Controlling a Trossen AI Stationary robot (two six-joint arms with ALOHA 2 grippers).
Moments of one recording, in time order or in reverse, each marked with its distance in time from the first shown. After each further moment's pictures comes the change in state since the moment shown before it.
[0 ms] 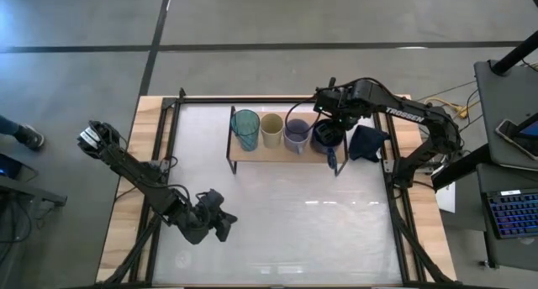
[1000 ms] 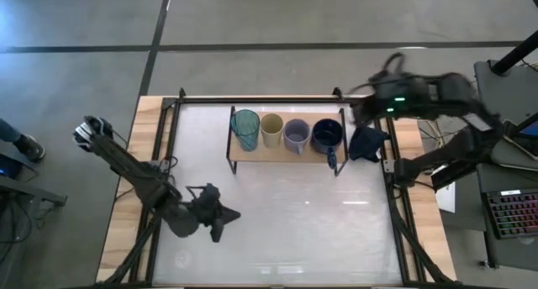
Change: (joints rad) left arm 0.000 -0.097 0.093 0.026 -0.077 0.258; right arm 0.183 -0.294 0.252 0.072 0.236 0.021
